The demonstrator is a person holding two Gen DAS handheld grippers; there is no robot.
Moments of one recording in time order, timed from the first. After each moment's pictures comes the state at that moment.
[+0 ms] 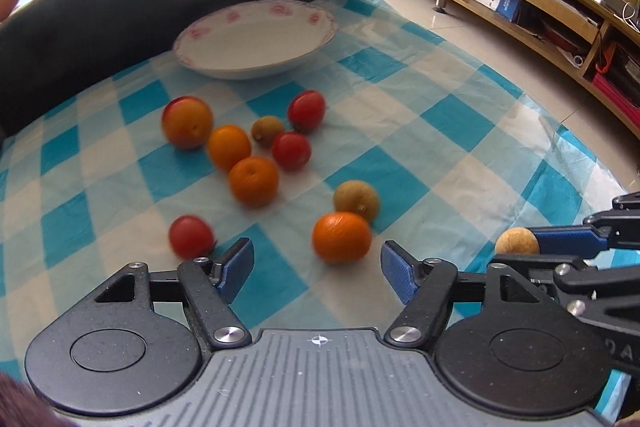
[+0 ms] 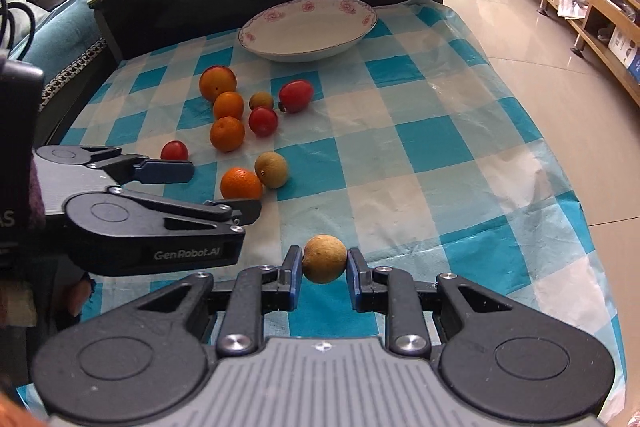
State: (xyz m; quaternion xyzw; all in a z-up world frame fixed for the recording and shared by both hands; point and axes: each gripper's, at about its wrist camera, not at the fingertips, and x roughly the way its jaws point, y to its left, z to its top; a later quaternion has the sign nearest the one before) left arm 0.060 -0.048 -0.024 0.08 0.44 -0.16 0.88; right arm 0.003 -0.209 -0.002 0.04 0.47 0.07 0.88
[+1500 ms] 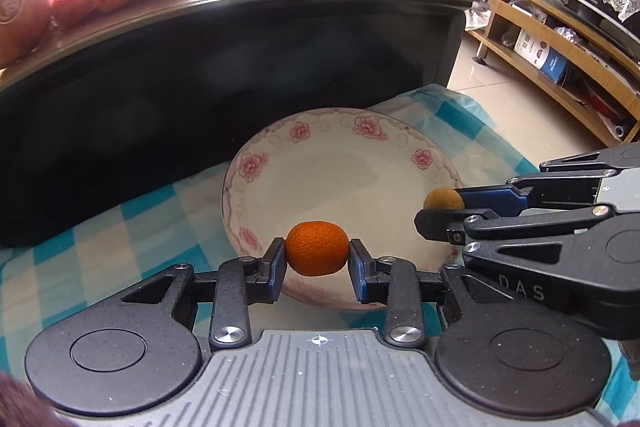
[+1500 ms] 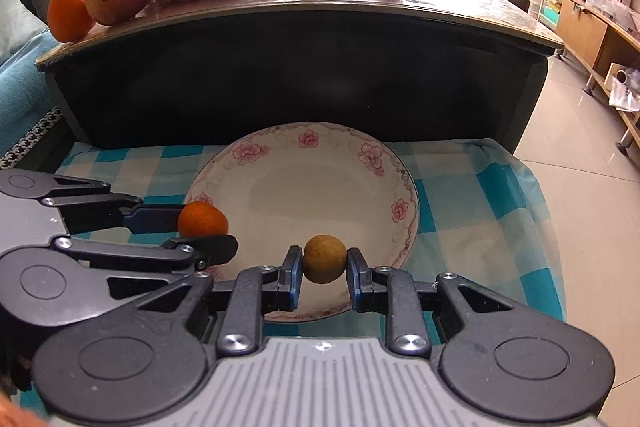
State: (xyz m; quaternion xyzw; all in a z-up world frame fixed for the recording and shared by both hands) left arm 0.238 -0.024 0.007 0.05 0.42 -0.14 0.90; right arm 0.242 -0.196 0.003 -0.02 0.42 0.11 0.90
